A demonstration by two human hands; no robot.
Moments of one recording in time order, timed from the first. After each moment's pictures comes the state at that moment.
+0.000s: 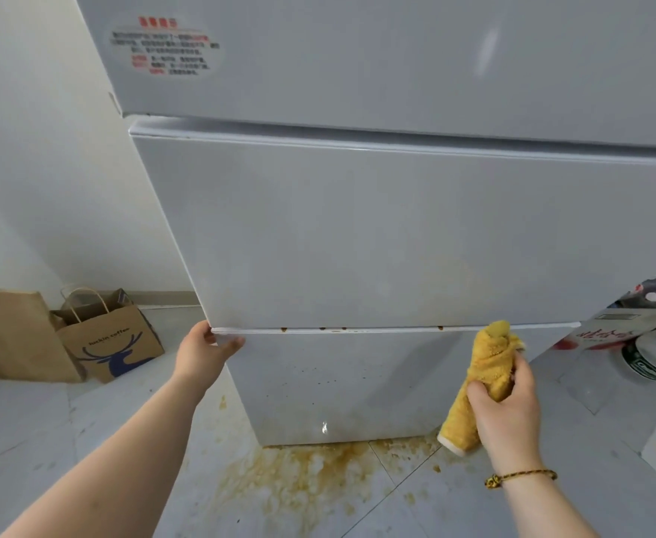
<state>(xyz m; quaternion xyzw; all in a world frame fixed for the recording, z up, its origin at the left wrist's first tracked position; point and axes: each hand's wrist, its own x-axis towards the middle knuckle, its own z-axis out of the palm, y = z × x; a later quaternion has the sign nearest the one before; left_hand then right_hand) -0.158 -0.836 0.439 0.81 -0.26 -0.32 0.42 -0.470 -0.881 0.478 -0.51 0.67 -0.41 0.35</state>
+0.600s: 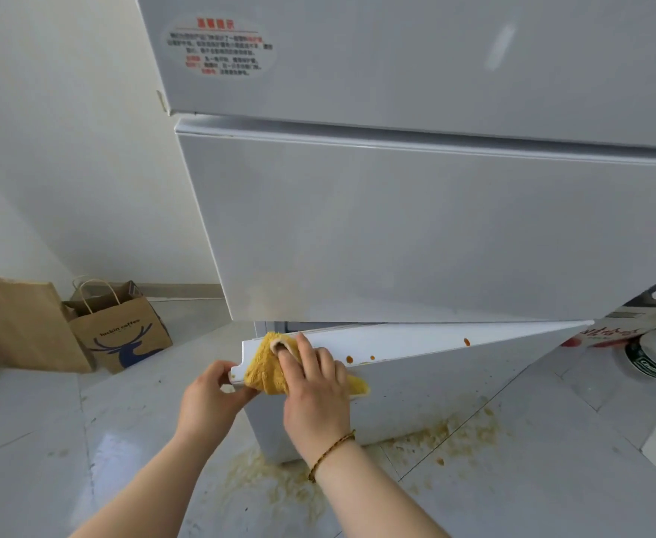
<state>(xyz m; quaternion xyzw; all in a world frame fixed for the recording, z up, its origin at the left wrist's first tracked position) -0.171 -0.776 0.435 0.82 -0.33 -0.29 0.36 -0.294 -0.824 0.433 -0.88 0.41 -0.23 0.07</state>
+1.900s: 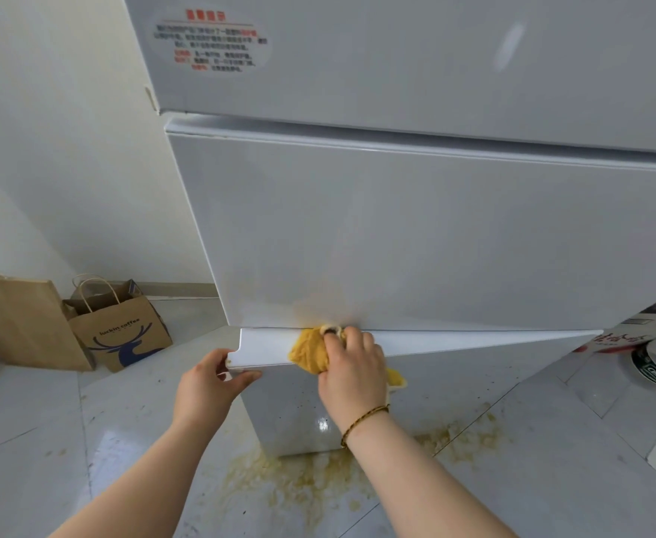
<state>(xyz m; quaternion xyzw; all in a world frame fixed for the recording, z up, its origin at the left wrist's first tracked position) -0.161 -0.796 0.431 0.83 -0.33 -0.25 0.36 -0.311 -0.874 0.439 -0.85 0.49 -0.18 0.00</state>
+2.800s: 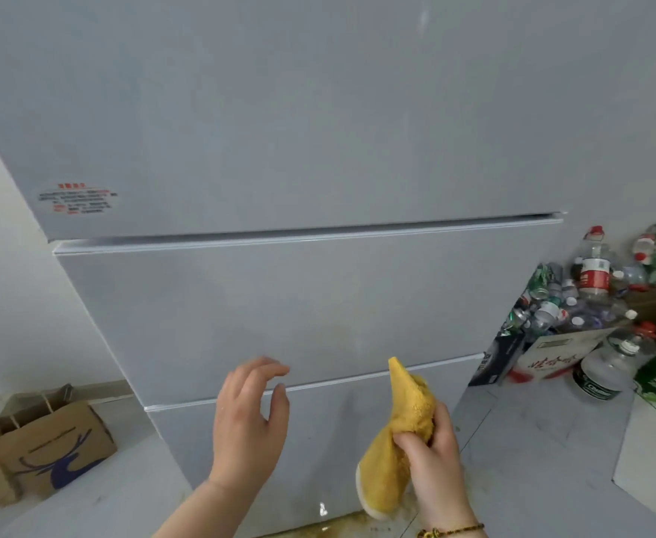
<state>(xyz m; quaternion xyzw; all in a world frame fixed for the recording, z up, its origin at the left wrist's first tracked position) -0.316 -0.833 0.522 0.63 -0.58 0.00 0.52 -0.500 -0.847 0.527 -0.44 0.53 -0.49 0.54</state>
